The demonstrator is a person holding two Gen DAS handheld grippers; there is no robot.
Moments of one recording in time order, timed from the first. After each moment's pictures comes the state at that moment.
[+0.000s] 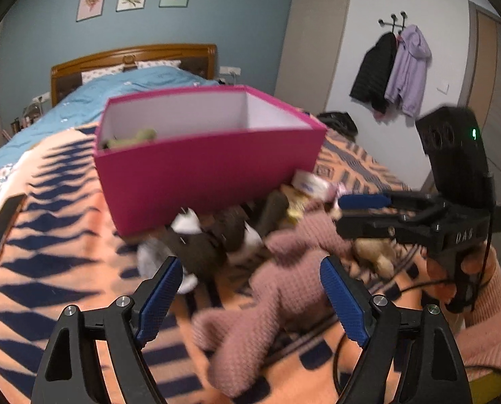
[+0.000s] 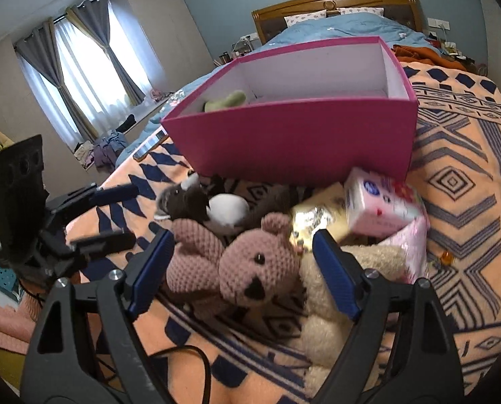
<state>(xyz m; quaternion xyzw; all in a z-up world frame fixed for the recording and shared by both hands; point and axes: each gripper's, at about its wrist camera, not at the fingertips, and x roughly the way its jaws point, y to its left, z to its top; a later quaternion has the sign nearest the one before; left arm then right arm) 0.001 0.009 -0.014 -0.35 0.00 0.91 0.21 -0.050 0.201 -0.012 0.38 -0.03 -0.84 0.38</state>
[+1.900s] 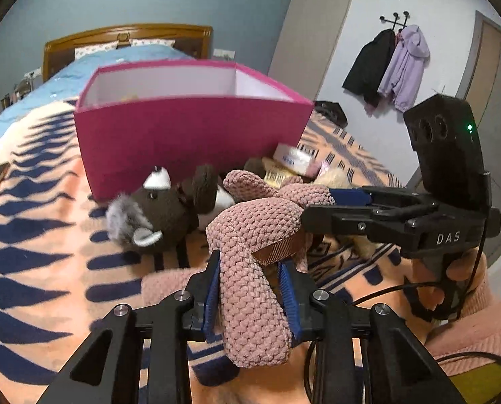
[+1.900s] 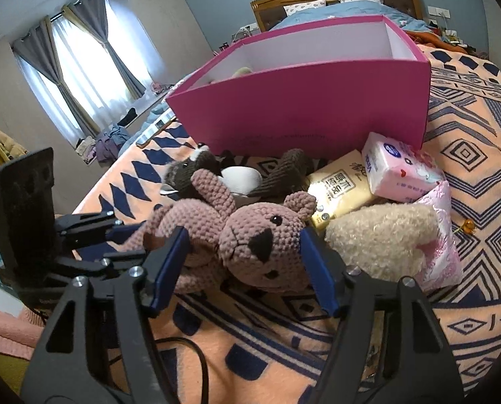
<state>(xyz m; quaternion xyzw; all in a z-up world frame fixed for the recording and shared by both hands) 0.017 0.009 -0.020 -0.38 -0.04 0.90 0.23 -0.040 0.193 -0.026 0.39 -0.04 -0.83 0.39</state>
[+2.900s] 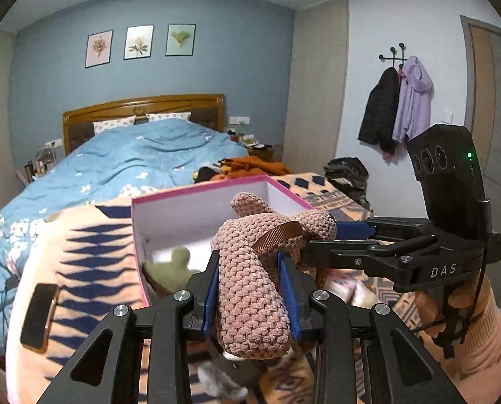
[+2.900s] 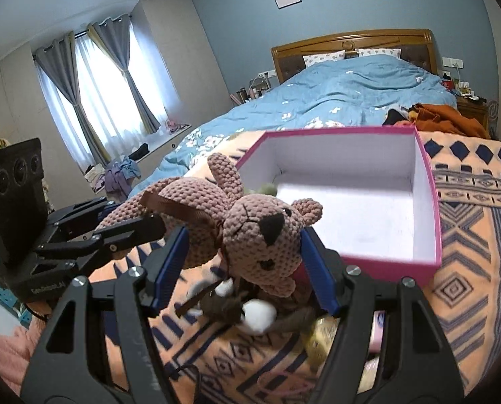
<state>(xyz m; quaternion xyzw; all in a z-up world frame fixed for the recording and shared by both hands) -0.051 -0.016 0.095 -0.25 0.01 0.95 0.18 -0.102 0.157 0.075 0.30 -0.04 -0.86 0.41</state>
